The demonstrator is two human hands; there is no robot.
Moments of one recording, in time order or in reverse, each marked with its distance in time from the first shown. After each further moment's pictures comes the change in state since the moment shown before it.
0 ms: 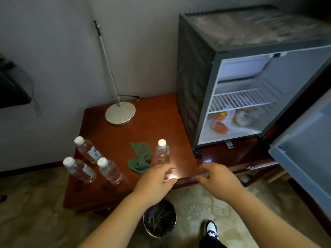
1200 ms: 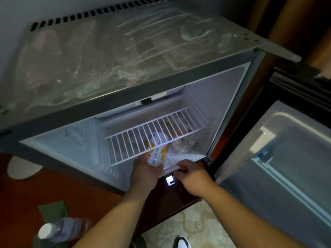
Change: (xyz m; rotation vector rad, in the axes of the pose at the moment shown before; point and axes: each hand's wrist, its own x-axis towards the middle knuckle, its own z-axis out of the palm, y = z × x) left_hand 0.336 0.137 0.164 -0.088 0.214 -0.412; right_hand 0.176 0.226 -0.119 0.543 -0.008 0.288
